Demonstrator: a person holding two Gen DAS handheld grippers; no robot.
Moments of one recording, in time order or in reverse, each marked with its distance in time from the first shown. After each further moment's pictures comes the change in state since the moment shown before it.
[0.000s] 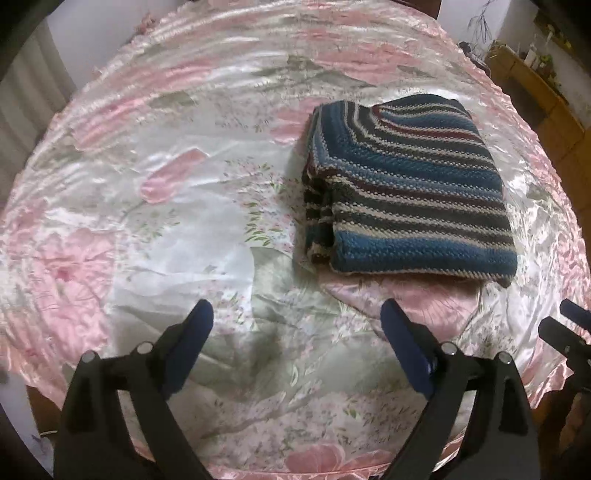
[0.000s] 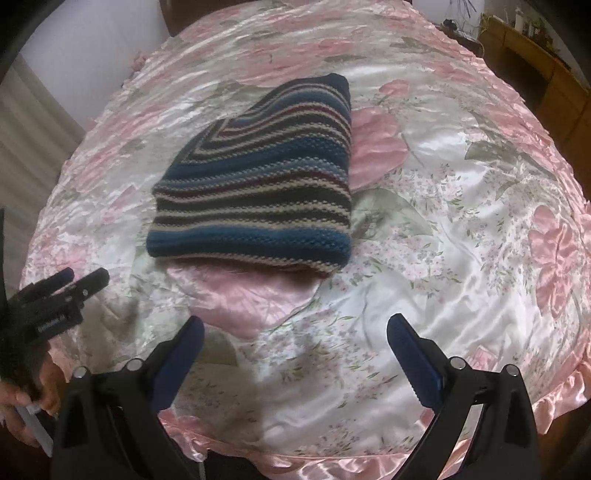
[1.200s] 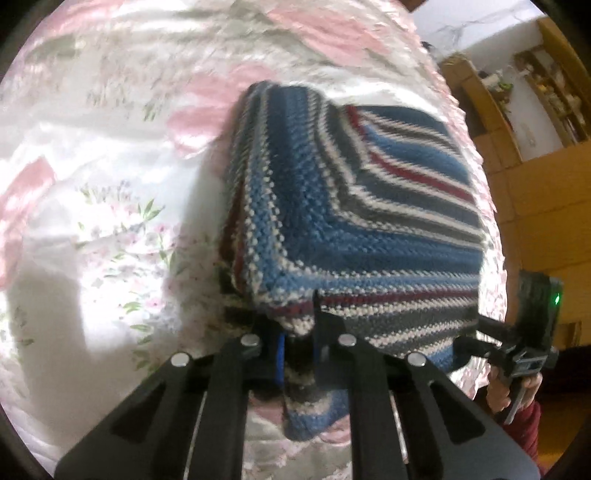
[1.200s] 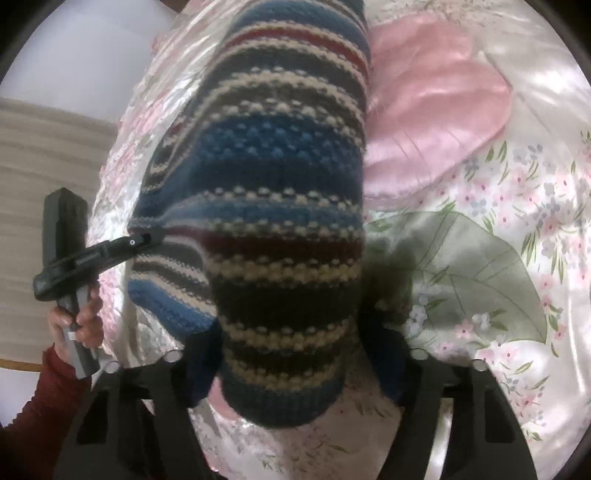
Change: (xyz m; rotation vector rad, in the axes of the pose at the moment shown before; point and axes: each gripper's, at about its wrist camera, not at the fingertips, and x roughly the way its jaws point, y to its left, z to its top) left arm 0.153 0.014 0.108 -0.079 0.210 -0.505; right arm 0.141 -0.074 0.077 0.049 0.240 0.401
